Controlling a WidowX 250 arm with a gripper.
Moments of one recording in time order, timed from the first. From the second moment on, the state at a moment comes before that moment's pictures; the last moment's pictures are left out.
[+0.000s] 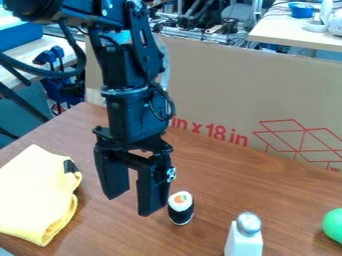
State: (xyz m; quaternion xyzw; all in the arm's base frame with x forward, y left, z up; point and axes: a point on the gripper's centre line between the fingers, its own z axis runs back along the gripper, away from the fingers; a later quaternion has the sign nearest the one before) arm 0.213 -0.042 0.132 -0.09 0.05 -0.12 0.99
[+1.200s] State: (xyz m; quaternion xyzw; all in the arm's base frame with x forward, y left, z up) arm 0.285 -0.042 0.077 -0.03 0.05 -0.20 0.98
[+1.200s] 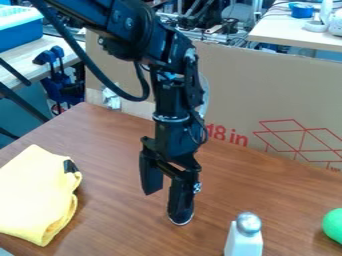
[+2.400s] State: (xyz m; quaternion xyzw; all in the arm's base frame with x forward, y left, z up) arm 0.321 -0.046 0.044 0.00 0.04 -0.23 0.97
